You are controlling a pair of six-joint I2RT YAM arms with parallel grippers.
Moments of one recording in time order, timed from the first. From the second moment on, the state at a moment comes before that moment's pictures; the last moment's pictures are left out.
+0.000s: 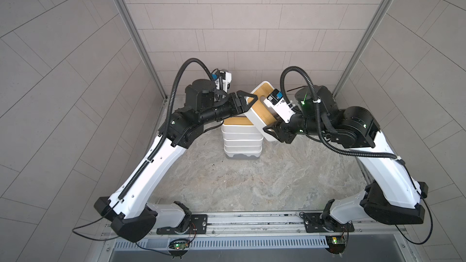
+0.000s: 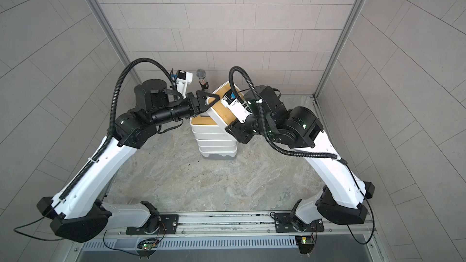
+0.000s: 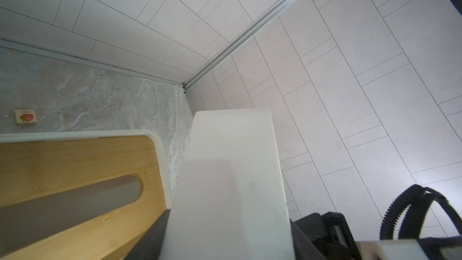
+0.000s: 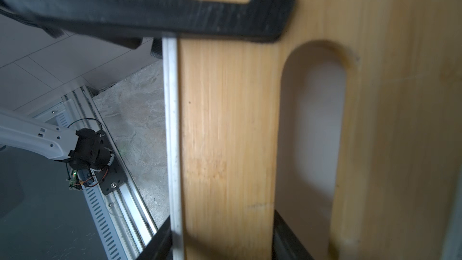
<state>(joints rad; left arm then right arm) -0.60 1.30 1.67 -0.58 0.35 -0.86 0.82 1.43 2.09 -1.28 -0.02 -0.01</state>
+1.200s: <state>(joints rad) -0.46 1.07 1.14 -0.06 0.10 -1.30 0.56 1.37 1.82 -0.78 -0.22 0.53</state>
